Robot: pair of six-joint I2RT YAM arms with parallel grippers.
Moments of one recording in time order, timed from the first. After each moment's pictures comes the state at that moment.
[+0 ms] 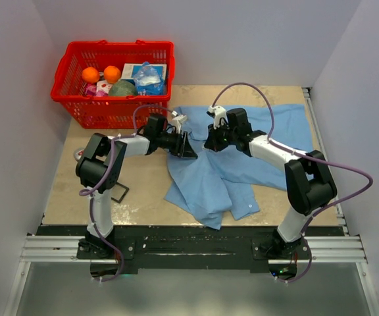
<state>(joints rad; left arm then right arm) -0.39 2.03 1.17 0.16 0.89 -0.29 0.44 1.73 1.13 -0.08 -0.37 0.03</state>
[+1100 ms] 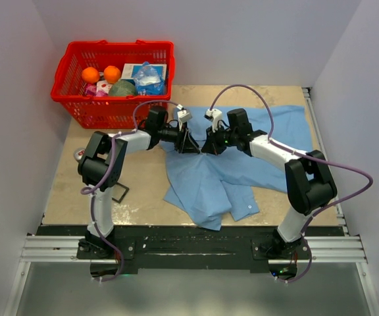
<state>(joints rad) -0.39 2.07 1.27 0.23 1.11 0.02 0.43 1.73 1.13 -0.12 -0.57 -0.05</state>
